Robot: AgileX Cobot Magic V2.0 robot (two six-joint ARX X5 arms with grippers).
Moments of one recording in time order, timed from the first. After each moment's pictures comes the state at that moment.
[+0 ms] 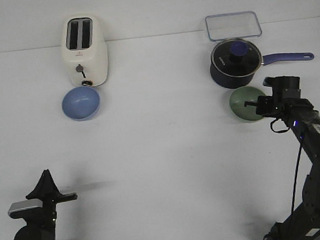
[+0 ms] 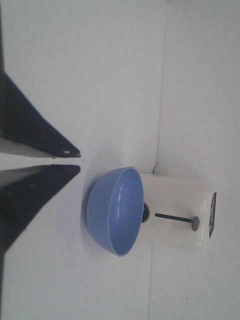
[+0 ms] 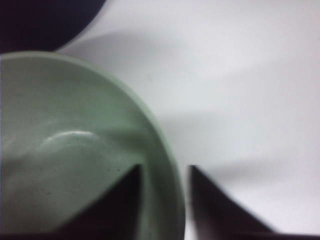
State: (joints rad) left arm 0.04 0.01 0.03 0.14 -0.05 -0.04; right arm -0.20 1.71 1.19 -0.43 -0.06 0.15
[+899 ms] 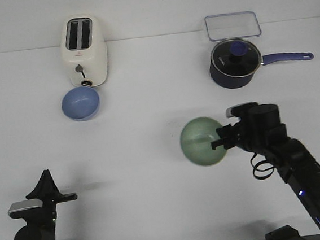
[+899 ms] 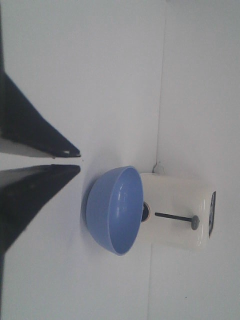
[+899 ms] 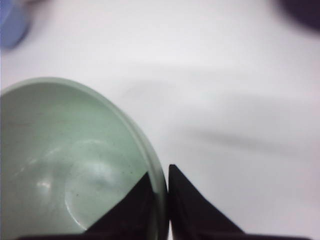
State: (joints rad) left arm 0.04 0.01 0.03 0.14 -0.05 -0.04; right arm 0.28 1.11 0.96 -0.62 -0.28 0.21
